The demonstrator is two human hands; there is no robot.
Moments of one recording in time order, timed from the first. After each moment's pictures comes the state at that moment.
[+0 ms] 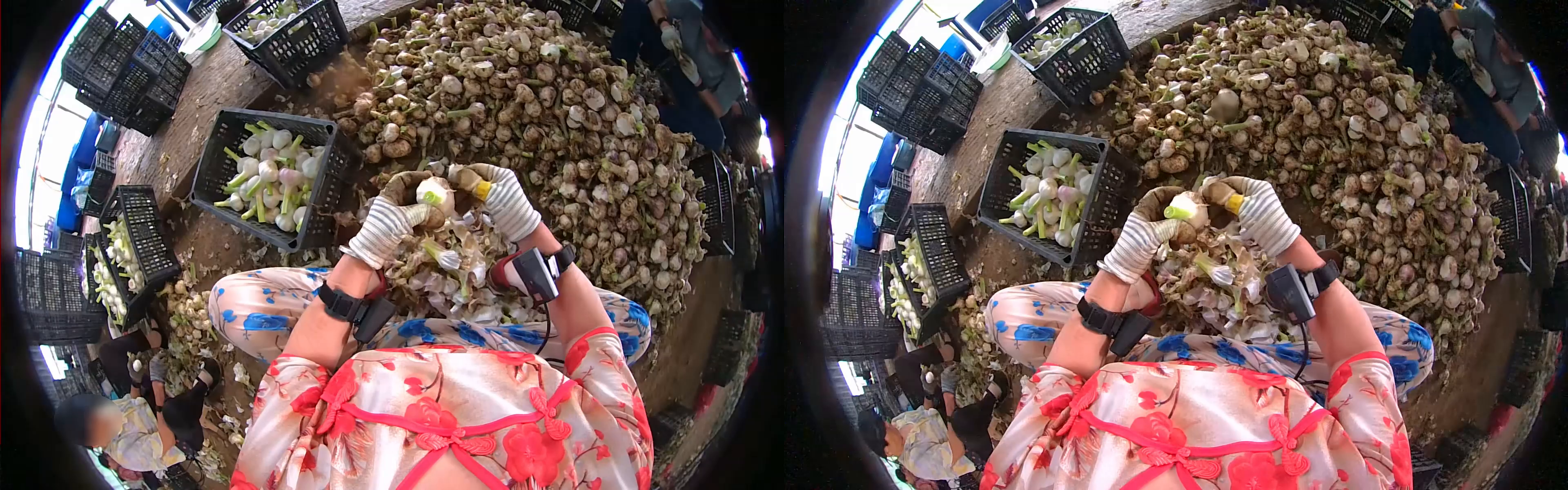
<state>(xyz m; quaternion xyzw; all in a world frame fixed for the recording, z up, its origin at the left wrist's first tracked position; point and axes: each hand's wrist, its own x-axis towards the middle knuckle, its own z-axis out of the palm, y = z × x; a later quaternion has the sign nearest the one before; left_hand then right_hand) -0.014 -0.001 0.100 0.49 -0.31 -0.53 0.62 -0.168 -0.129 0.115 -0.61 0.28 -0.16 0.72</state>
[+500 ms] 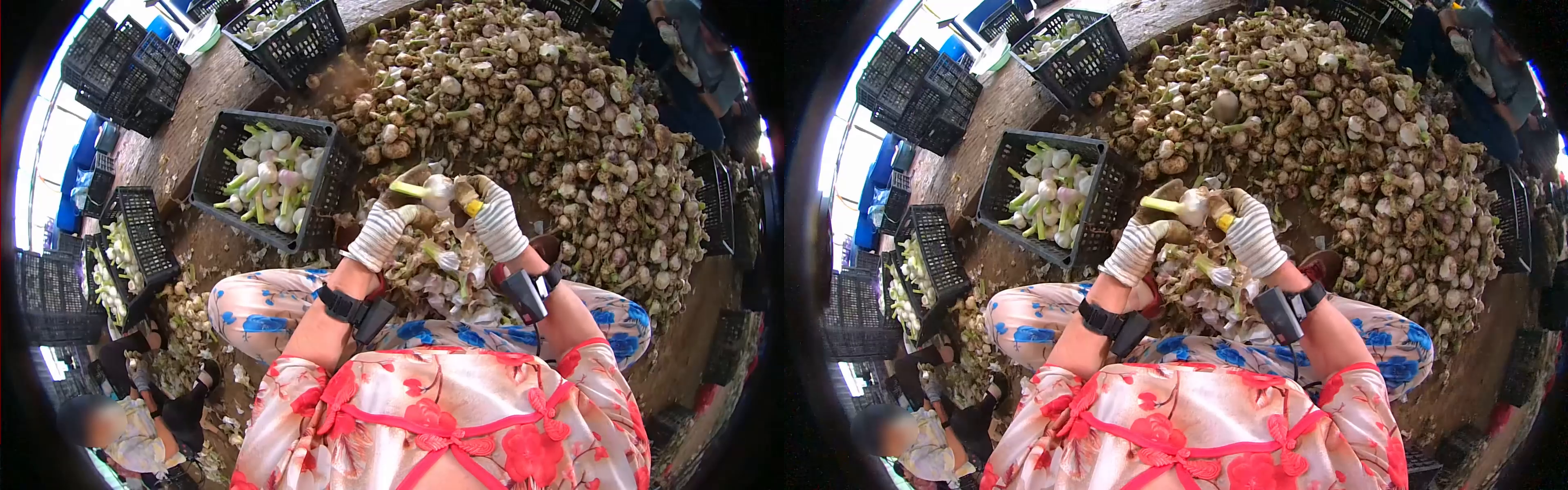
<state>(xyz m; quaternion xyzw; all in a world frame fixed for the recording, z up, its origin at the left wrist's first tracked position) -0.018 0.000 0.097 0.43 -0.24 -0.54 0.68 -0.161 -0.101 0.095 -0.54 0.36 -0.23 0.72</state>
